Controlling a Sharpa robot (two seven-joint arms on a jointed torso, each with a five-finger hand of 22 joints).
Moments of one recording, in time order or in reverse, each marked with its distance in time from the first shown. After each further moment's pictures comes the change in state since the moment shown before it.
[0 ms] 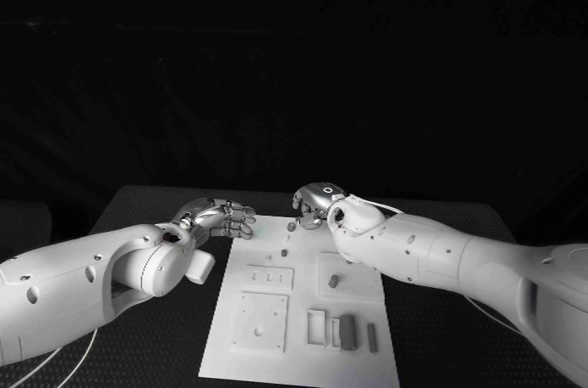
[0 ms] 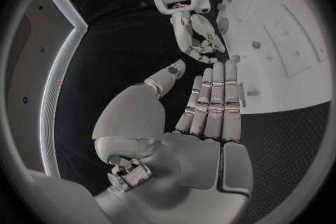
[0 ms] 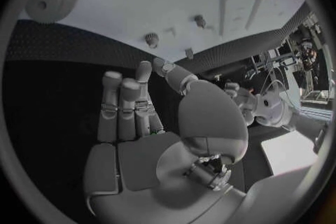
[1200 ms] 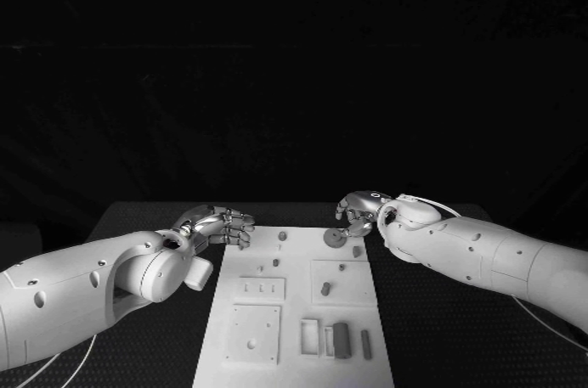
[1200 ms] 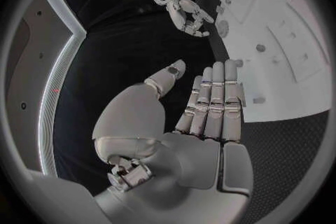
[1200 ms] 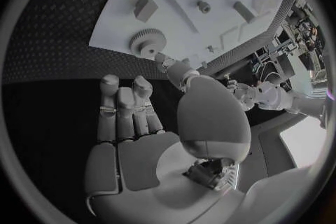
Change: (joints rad) left arm -0.007 0.002 -0.001 -0.040 -0.010 0.034 0.006; left_hand 0.000 0.000 0.000 0.000 -0.004 0.000 0.000 -0.004 0.007 0.023 -0.009 0.008 0.009 0.000 0.000 -0.007 0.006 0.008 0.000 0.000 -0.004 0.004; right arm 0.013 -0.202 0.027 0.053 0.085 0.193 0.101; right_hand 0.069 -0.088 -0.033 0.058 0.000 -0.017 0.017 0.038 -0.001 -0.243 0.011 0.791 0.201 -0.145 0.028 0.370 0.045 0.005 -0.094 0.029 0.152 0.001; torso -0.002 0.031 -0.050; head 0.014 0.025
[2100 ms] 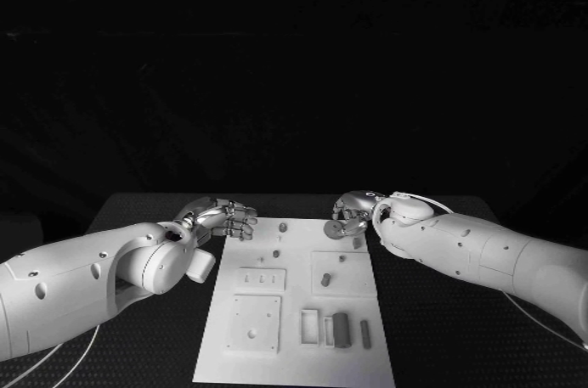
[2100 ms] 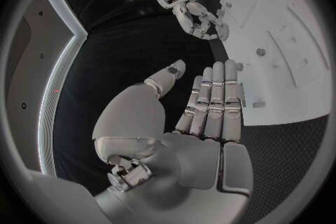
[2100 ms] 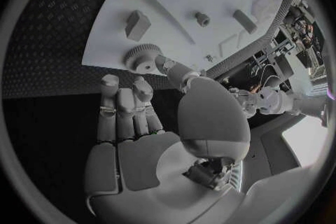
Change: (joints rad) left arm 0.000 -0.005 0.000 0.017 -0.010 0.005 -0.001; left_hand 0.000 0.000 0.000 0.000 0.000 0.000 0.000 0.000 0.002 -0.004 0.004 -0.004 0.000 0.000 0.000 -0.004 0.002 -0.007 0.000 0.000 0.000 0.002; right arm -0.023 0.047 -0.003 -0.057 0.003 0.039 0.021; right_hand -0.018 0.016 0.005 0.017 0.000 -0.006 -0.005 0.000 0.006 -0.012 0.000 0.065 -0.006 0.008 0.000 0.026 0.002 -0.011 0.005 -0.012 0.014 0.000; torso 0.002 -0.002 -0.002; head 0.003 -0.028
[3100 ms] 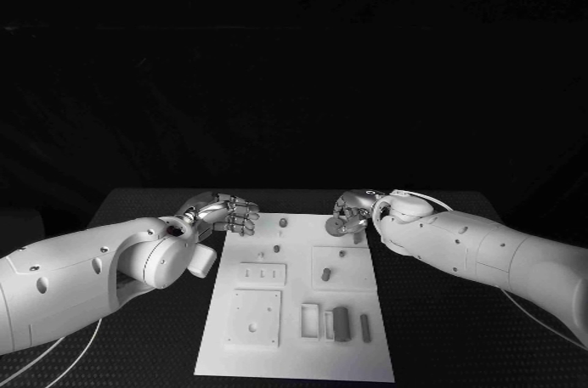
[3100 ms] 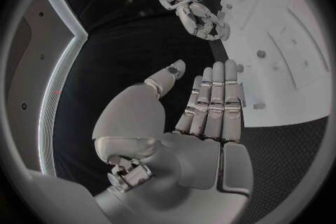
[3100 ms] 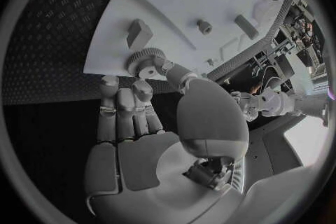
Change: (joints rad) left arm 0.000 -0.001 0.000 0.007 -0.005 0.000 -0.001; left_hand 0.000 0.000 0.000 0.000 0.000 0.000 0.000 -0.004 0.002 -0.004 0.004 -0.004 0.000 0.000 0.000 0.000 0.002 -0.002 0.000 0.000 0.000 0.002; right arm -0.012 0.018 -0.002 -0.034 0.002 0.015 0.006; right_hand -0.005 0.028 -0.003 -0.003 0.000 0.003 -0.003 0.000 0.000 -0.009 0.001 0.013 -0.030 -0.012 0.000 0.004 -0.030 0.000 -0.006 -0.002 0.000 0.000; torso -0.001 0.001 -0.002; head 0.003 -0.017
